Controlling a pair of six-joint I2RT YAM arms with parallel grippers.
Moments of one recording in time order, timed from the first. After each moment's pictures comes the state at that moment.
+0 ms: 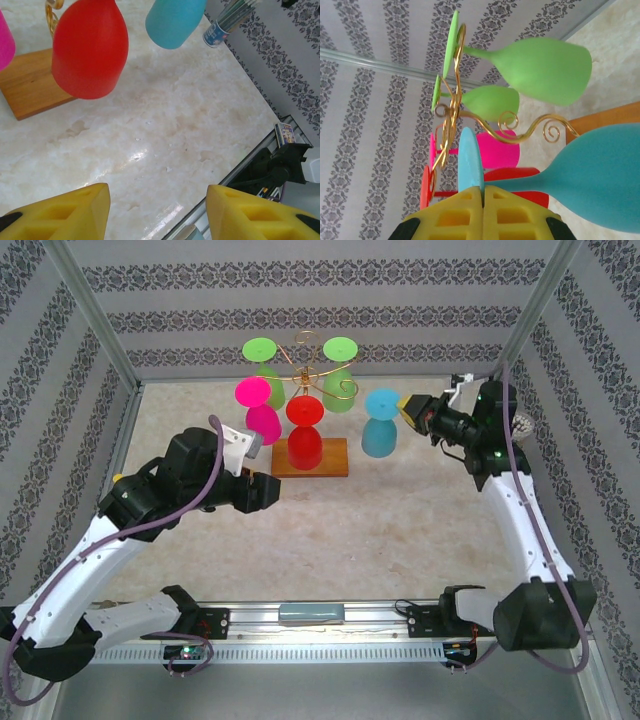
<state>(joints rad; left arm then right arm) -0.69 1.01 1.34 -0.98 0.18 -0.40 0.01 1.18 1.09 -0.19 -0.84 1.07</state>
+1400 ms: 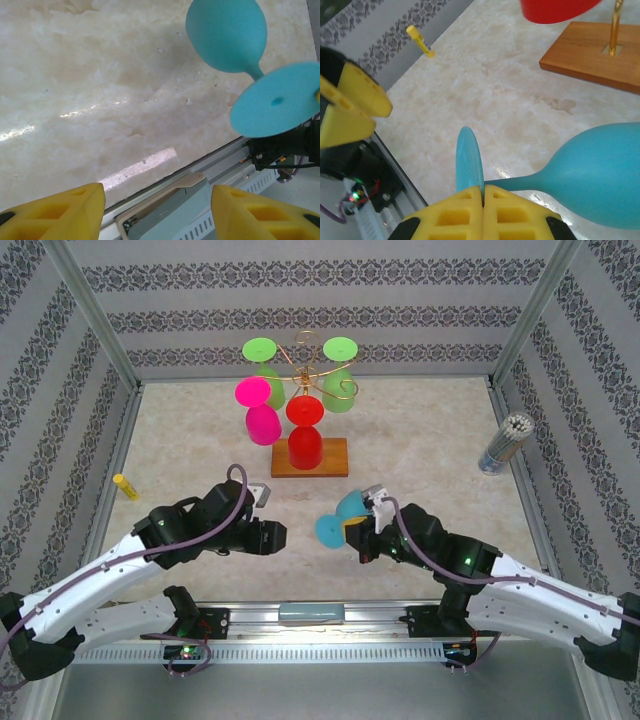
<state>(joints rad) -0.88 0.93 0.98 -0.95 0.09 -0.77 1.09 0.72 0.62 -0.35 0.07 0.51</state>
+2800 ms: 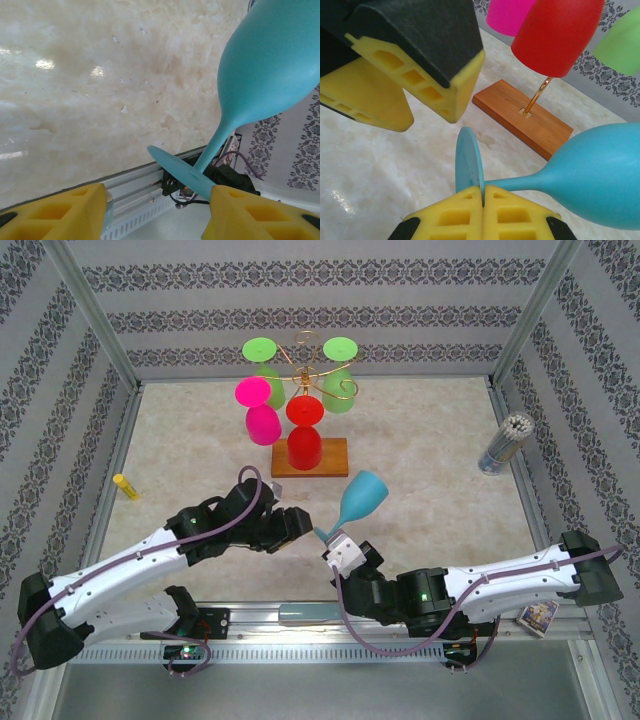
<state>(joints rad) -0.88 1.03 0.85 -0.56 0.23 -1.27 1.64 1.01 0.62 -0.25 0.99 0.26</state>
